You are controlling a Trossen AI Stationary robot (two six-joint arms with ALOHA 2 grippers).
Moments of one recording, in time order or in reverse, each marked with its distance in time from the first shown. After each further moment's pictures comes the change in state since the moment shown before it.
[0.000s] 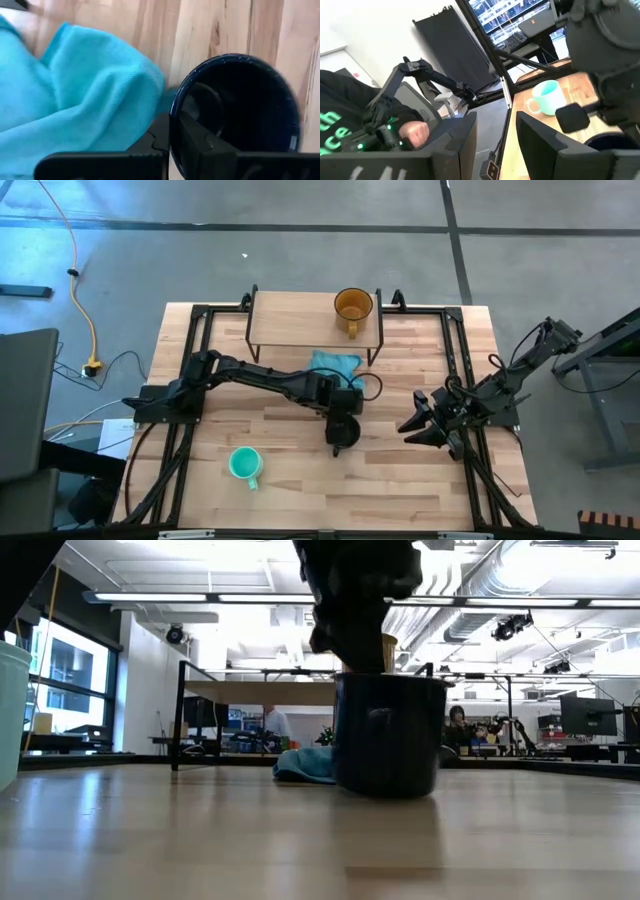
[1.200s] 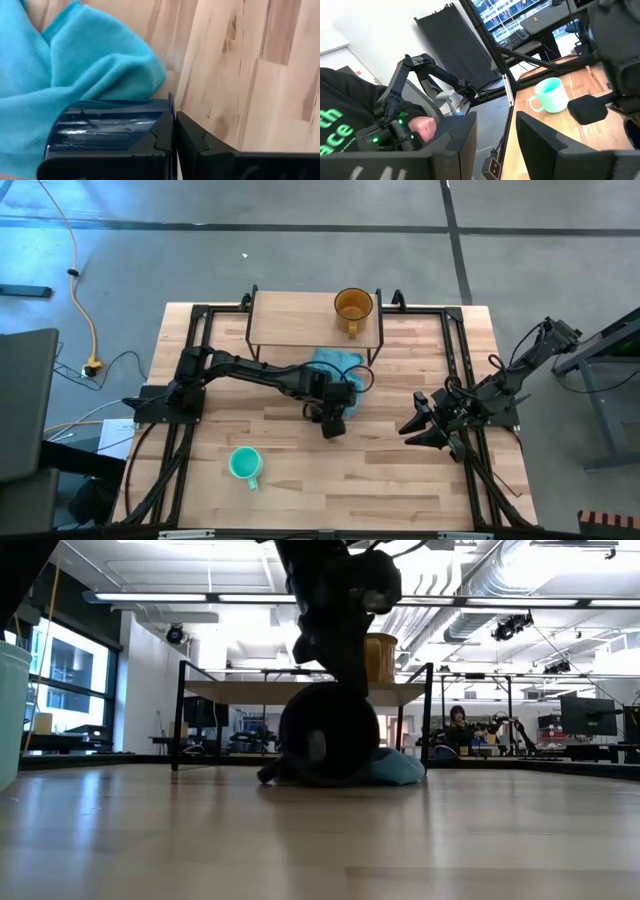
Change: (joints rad) left arm 0.032 -0.066 -0.126 0.057 0.032 -0.055; right arm 0.008 0.001 0.000 -0.003 -0.008 0.006
